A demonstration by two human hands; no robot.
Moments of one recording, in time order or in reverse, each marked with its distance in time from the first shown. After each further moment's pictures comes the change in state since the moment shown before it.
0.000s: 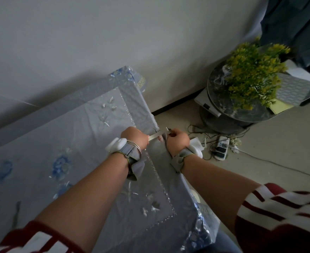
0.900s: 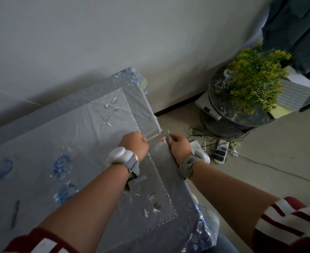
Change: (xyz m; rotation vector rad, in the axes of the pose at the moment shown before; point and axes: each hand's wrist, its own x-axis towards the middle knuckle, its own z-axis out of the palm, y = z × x) left_hand -0.024 -0.010 -0.009 0.413 0.149 0.257; right_hand -0.004 0.010 -0.002 0.036 -0.174 -0.017
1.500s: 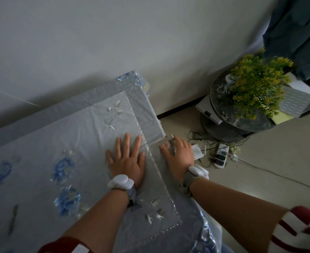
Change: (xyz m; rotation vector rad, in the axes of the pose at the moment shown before) left_hand -0.019 -0.062 0.055 0.258 0.296 0.155; right_hand -0.027 0.008 0.010 -0.367 0.175 -0.308
